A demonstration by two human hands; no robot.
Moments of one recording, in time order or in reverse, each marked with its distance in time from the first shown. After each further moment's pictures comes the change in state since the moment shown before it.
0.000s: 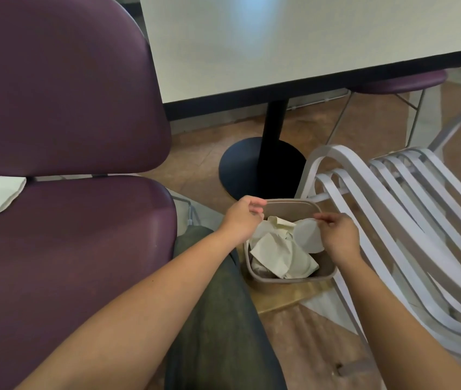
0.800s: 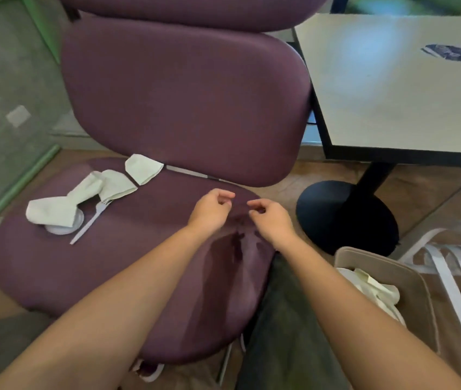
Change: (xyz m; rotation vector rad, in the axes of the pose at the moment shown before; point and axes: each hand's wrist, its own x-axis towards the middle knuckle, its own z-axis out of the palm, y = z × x) left_hand -0.067 -0.083 -0.229 0.026 0.585 -0.080; right_hand -0.120 -0.219 0.194 -0.103 -0.562 -0.507
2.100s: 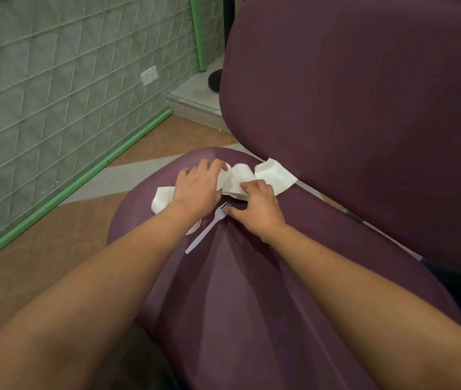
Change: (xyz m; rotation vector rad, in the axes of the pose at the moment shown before) left_hand 0.083 -0.180 -0.262 0.901 0.392 0.039; right_hand 0.116 -0.163 0.291 -0.342 -0.293 -0.553
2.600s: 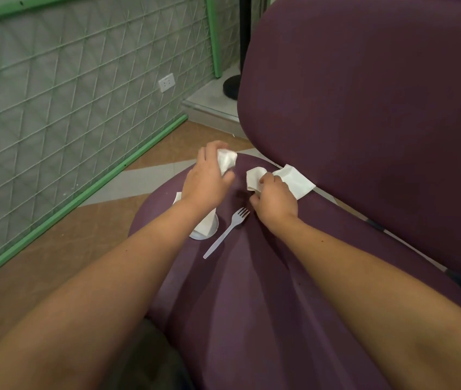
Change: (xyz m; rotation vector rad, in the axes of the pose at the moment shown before) left_hand 0.005 -0.005 -0.036 -0.532 0.116 -0.201; right_hand 0.029 -0.018 -0.003 -0.155 0.108 0.052
